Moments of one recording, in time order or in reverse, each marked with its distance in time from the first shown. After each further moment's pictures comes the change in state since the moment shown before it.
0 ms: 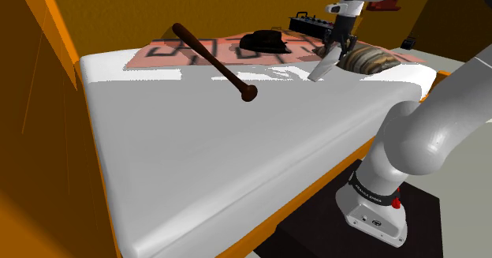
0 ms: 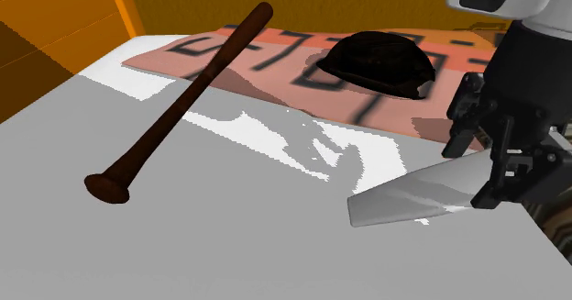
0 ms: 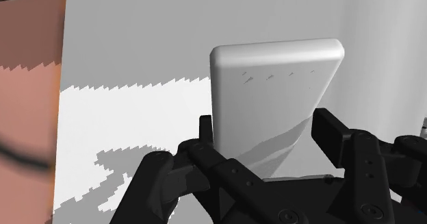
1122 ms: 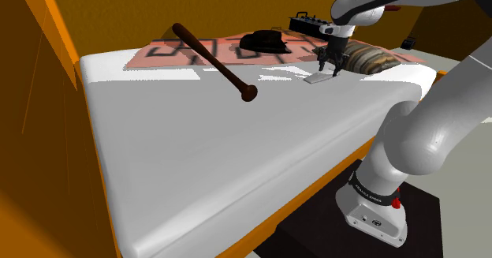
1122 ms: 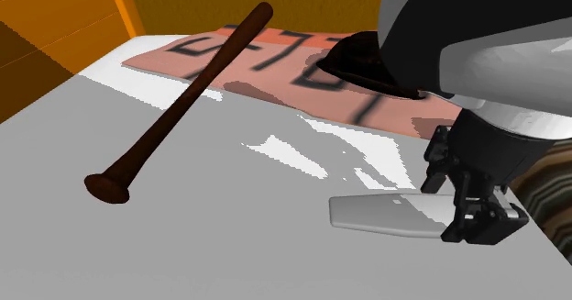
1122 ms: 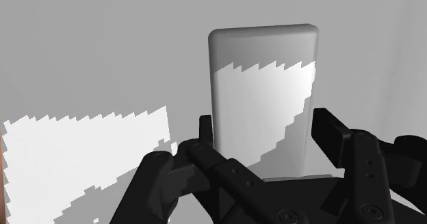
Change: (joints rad) arm 0.003 0.043 -0.053 -0.162 0.004 0.201 -0.010
